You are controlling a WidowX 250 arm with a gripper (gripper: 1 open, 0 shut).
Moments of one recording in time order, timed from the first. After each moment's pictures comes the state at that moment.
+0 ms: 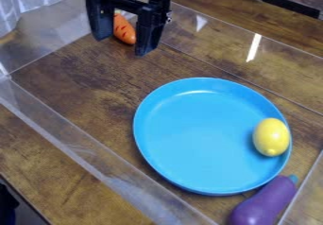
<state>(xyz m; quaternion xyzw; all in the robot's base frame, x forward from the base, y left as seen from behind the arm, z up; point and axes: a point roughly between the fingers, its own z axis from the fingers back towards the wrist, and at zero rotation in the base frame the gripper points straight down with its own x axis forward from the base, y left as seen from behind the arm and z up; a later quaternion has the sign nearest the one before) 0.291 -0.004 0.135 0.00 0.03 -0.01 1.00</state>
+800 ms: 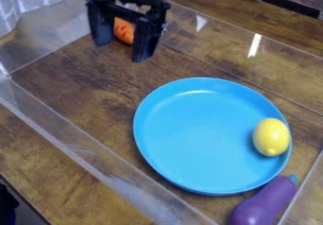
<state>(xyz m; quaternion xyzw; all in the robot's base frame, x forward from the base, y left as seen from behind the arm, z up) 0.303 0.005 0.122 0.01 0.04 -0.03 1.00</state>
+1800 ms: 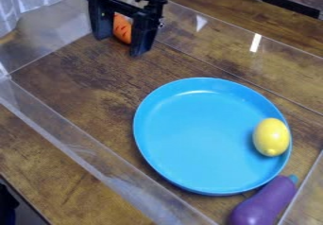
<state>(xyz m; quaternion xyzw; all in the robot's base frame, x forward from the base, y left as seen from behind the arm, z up) 0.309 0.013 0.117 0.01 0.06 -0.04 1.00</state>
